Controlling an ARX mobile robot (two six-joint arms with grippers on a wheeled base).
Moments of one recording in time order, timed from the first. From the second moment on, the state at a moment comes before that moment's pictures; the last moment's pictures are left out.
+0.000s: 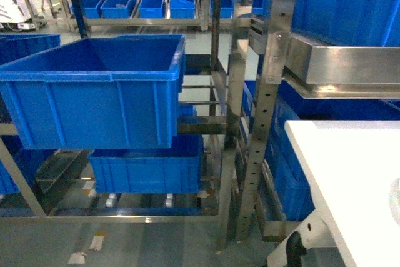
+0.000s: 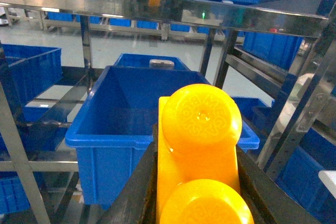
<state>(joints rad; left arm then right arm) 0.08 1.01 0.48 0.52 0.11 -0.10 -0.02 0.98 0.12 0.68 -0.15 -0.09</state>
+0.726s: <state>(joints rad) 0.08 1.01 0.48 0.53 0.12 -0.10 -0.02 0.98 0.12 0.68 -0.15 -0.09</state>
